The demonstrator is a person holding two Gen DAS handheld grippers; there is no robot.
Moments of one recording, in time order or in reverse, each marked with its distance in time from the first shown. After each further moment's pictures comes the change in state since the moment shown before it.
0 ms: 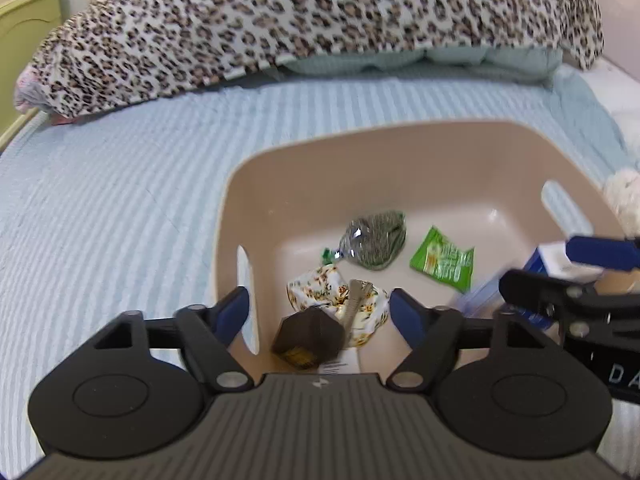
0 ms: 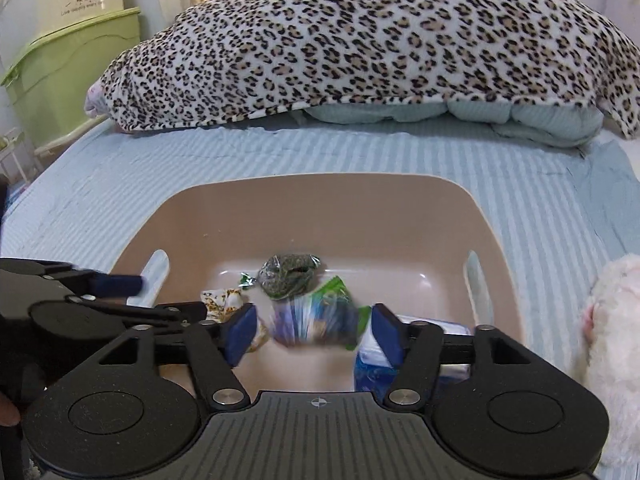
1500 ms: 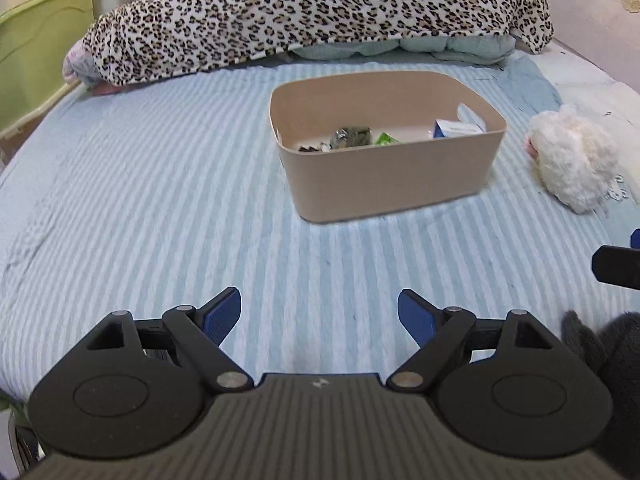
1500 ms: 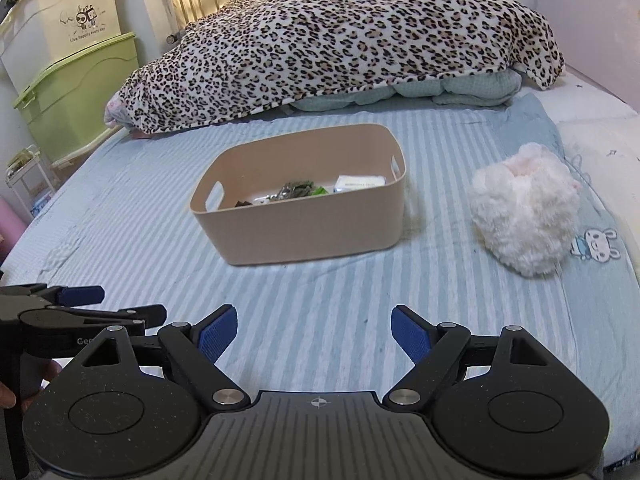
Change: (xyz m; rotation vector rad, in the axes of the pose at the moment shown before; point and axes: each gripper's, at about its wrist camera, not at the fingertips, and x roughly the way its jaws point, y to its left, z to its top) left arm -0.185 0.002 -0.146 -0.008 0.036 -0.021; right arm -0.213 0.009 -0.127 0.097 0.007 -0.013
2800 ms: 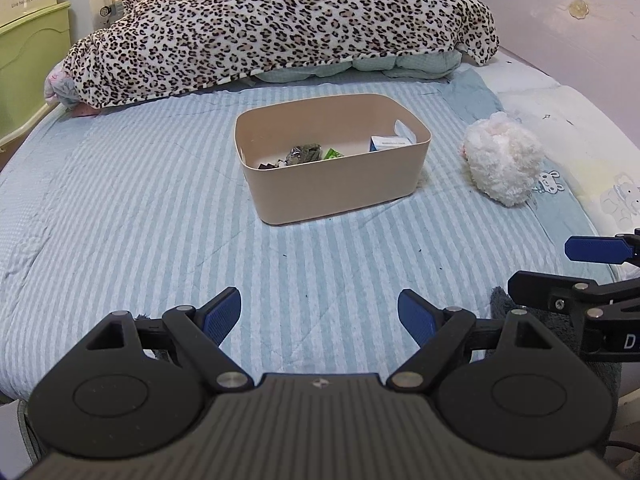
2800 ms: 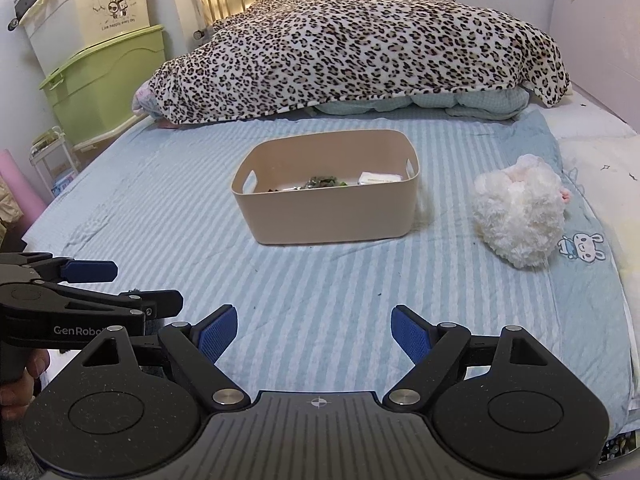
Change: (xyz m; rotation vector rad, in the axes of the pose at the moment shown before) left arm -0.089 -0.011 -0.011 0.054 -0.056 -0.104; right arm -0.060 0.030 -0.025 -0.064 -0.008 0.008
